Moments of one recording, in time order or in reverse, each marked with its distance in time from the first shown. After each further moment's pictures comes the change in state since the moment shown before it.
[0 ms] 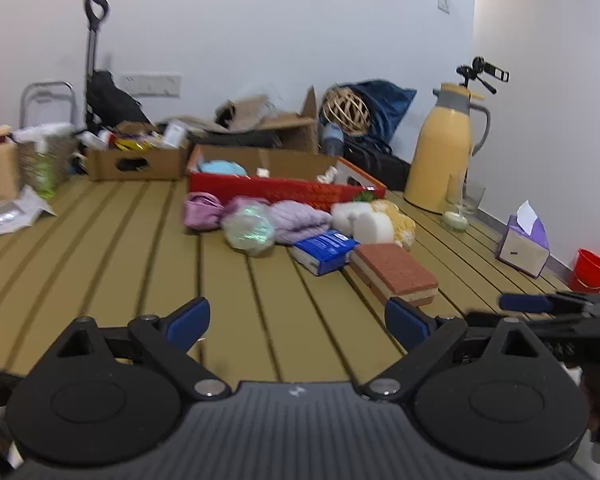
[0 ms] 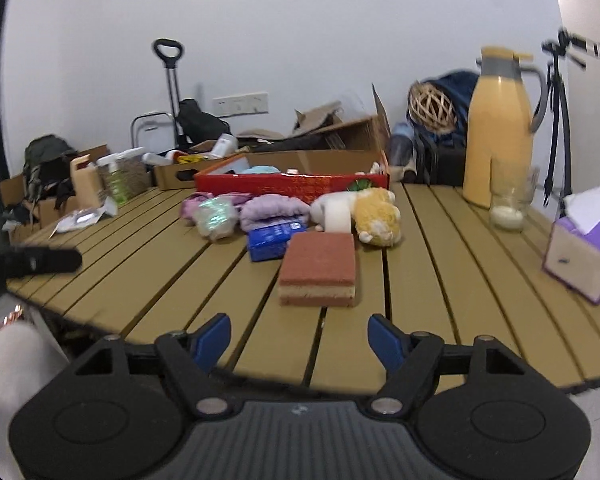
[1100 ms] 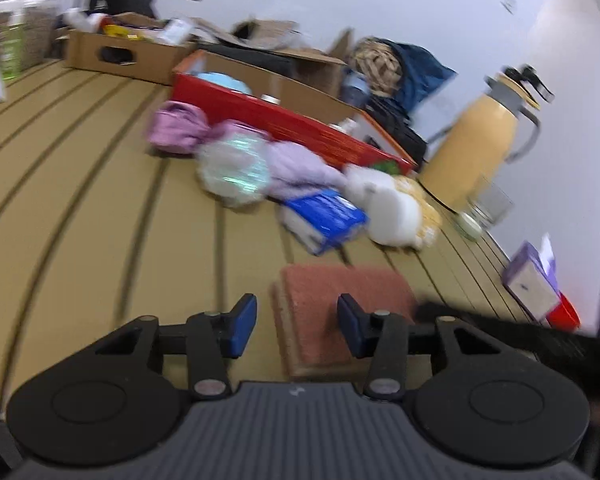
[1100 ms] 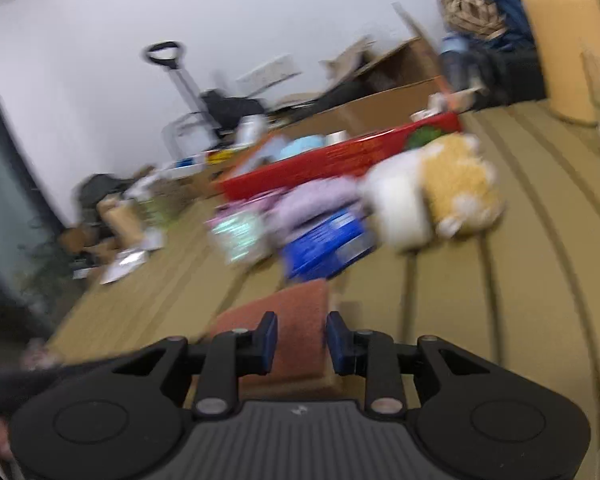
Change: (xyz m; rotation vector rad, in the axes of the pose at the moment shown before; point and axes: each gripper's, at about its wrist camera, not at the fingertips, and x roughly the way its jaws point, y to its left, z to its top) left arm 0.101 0.029 0.007 -0.285 0.178 -0.063; right arm 0.117 -0.033 0.045 0.259 0.159 0.368
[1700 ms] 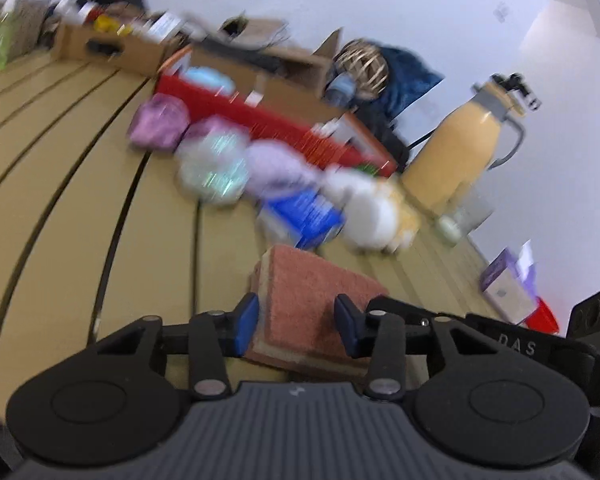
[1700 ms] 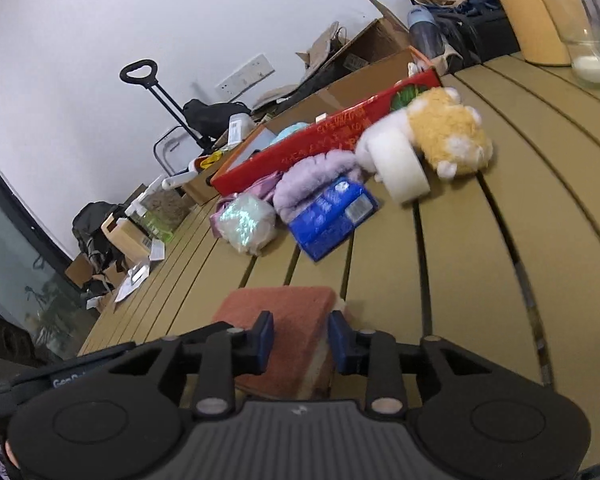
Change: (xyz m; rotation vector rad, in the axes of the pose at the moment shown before) left arm 0.000 -0.014 0.012 0.001 -0.004 -0.093; right arm 0.006 0.000 -0.015 0.143 -0.033 -0.039
